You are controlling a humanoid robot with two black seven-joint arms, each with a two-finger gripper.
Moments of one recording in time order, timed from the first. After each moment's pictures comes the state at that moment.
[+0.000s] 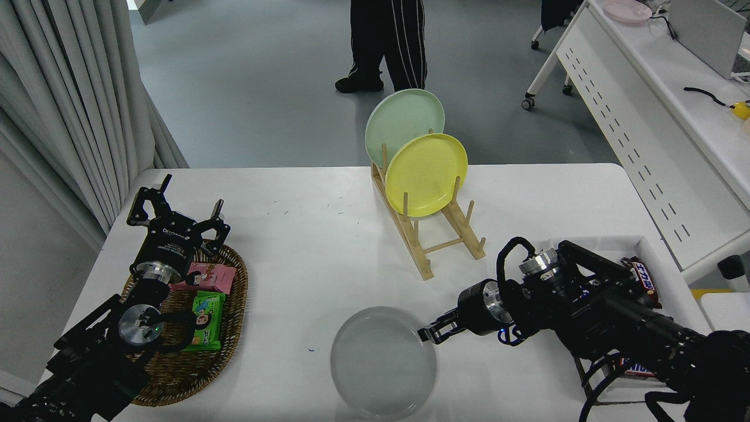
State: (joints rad) left arm -0.51 0.25 -1.06 -0.52 0.08 -0.58 -0.44; right arm 0.82 -0.12 0.44 0.72 0.97 -0.79 -0.52
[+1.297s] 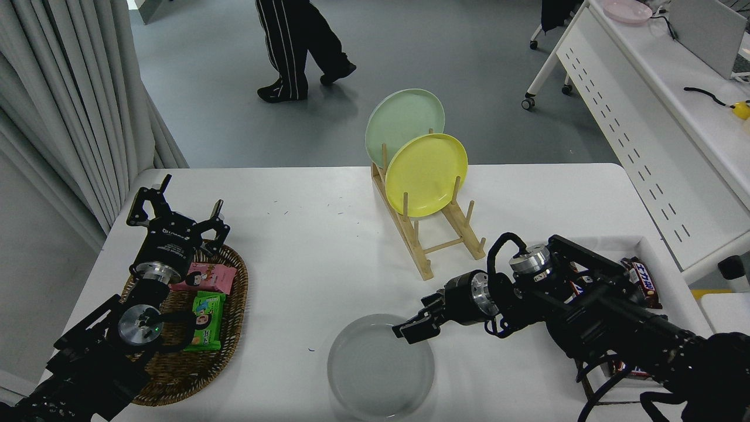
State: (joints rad) left arm -0.51 0.25 -1.06 -0.52 0.08 -0.57 -0.44; right arm 0.81 -0.13 0.52 0.90 0.84 -0.51 -0.52
